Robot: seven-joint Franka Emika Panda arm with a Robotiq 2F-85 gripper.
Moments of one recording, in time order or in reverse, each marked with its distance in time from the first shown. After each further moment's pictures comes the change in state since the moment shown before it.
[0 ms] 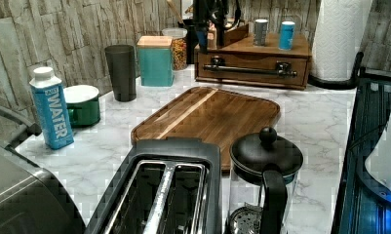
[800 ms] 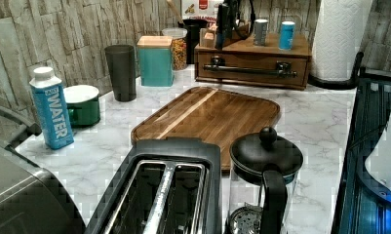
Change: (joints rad) arm -0.102 0.030 -0.141 -0.115 -0.118 0.401 -0.266
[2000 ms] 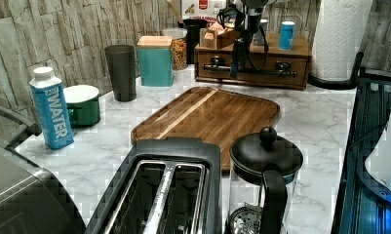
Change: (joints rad) arm -0.026 0.227 -0.080 -0.057 0.177 0.255 -0.194
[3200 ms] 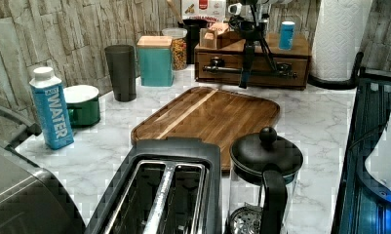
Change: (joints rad) arm -0.051 0.034 0.033 0.043 0.209 -0.188 -0.437
